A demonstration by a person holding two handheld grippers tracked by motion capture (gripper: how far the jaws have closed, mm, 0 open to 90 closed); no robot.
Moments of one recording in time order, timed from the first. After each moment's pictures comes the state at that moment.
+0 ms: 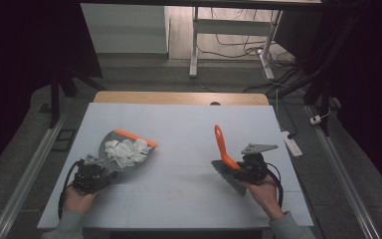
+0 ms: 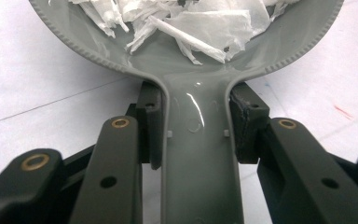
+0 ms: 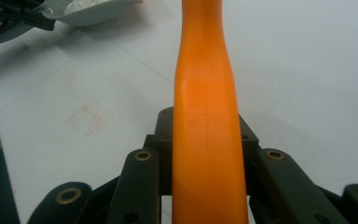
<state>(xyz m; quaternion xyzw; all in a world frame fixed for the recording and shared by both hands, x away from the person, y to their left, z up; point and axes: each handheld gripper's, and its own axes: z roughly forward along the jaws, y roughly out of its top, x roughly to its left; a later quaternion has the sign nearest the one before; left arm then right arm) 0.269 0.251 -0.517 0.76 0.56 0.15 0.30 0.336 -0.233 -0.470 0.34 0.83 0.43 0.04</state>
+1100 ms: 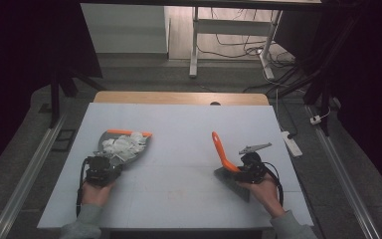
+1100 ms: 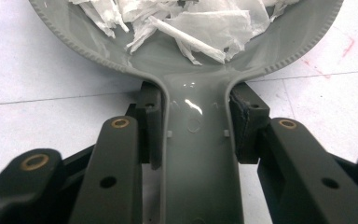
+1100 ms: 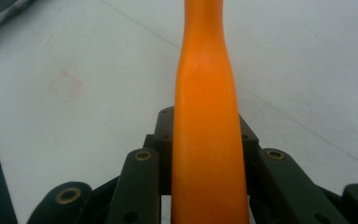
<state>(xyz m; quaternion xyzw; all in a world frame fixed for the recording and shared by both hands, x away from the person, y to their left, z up) 0.294 0.227 -0.531 0.68 0.66 0.16 0.27 0.355 -0.240 -0.496 0.38 0.85 0.36 -0.02</state>
